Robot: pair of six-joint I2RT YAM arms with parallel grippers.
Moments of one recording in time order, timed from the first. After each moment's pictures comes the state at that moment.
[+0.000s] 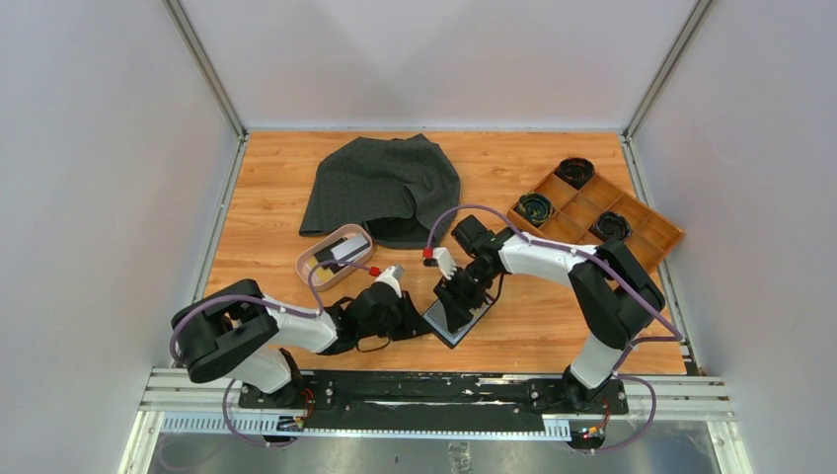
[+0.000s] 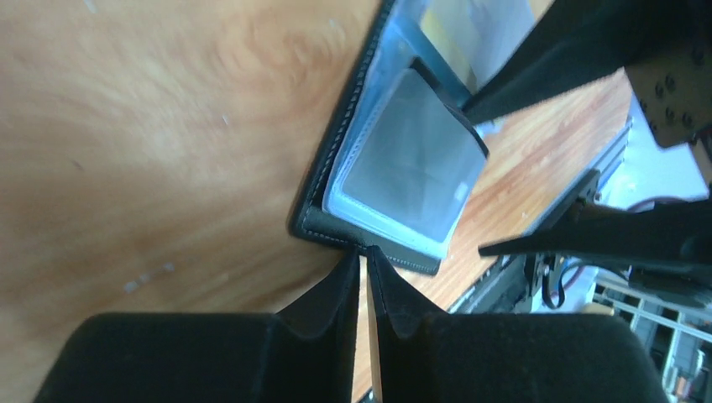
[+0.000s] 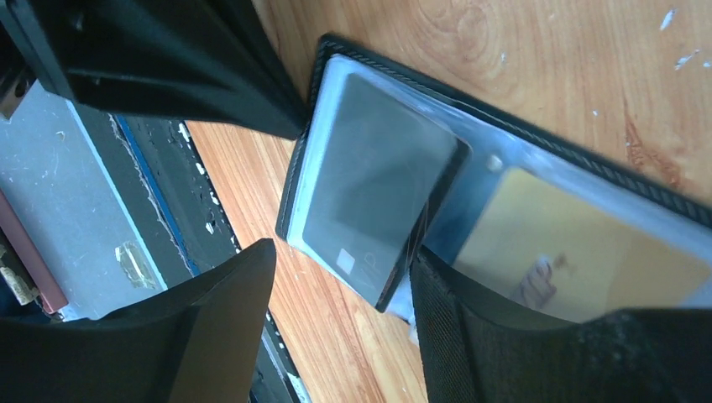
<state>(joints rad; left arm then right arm) -1.01 1.44 0.28 0.54 0.04 -1.10 0.70 1.69 0.96 -0.63 -0.67 -0.29</state>
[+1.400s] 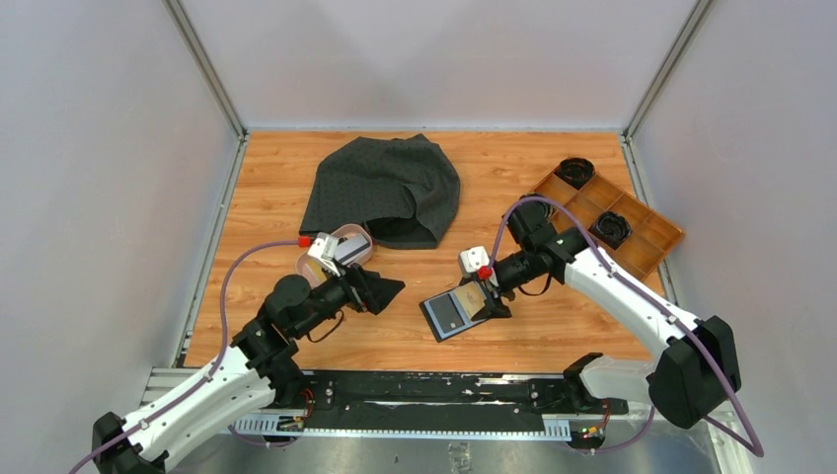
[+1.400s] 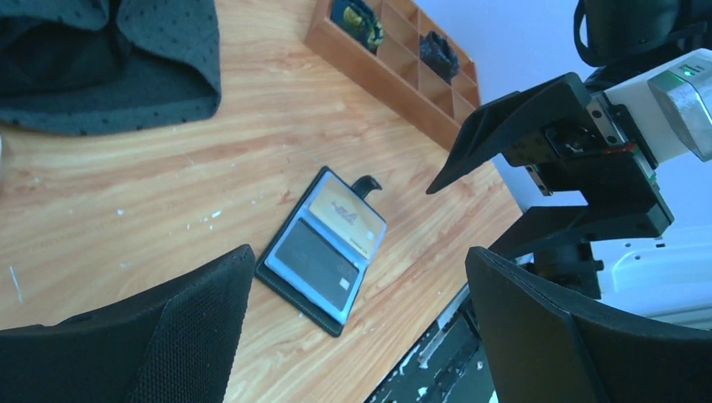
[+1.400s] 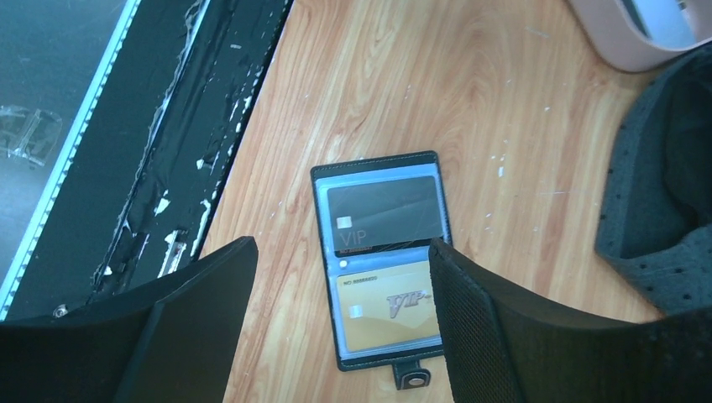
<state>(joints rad) -0.76 0.50 0.32 0.08 0.04 -0.68 0.55 1.21 0.95 -0.85 -0.96 -1.13</state>
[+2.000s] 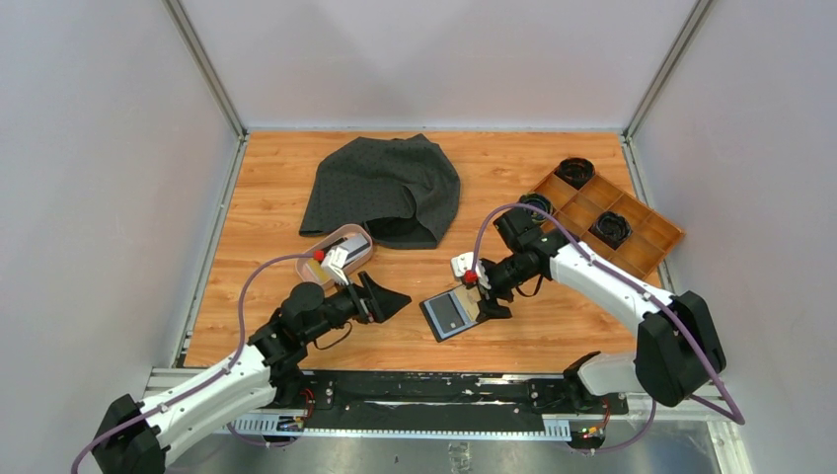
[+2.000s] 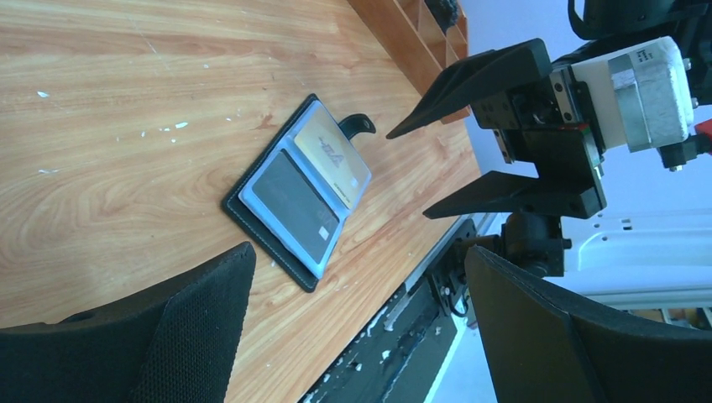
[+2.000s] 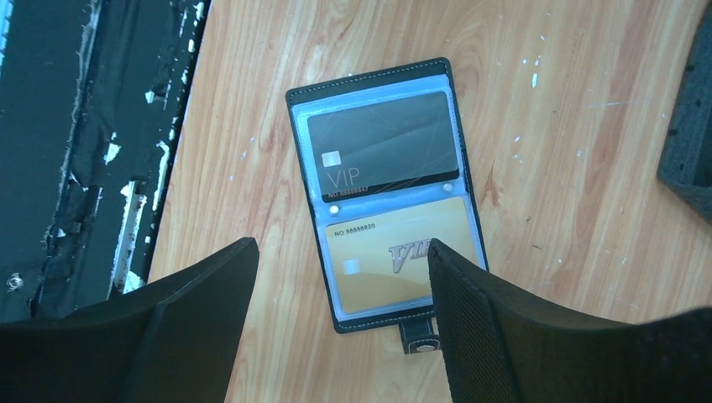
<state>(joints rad) -0.76 0.58 0.15 0.24 0.13 -0.91 0.55 1.33 0.89 -0.80 -0.79 -1.14</state>
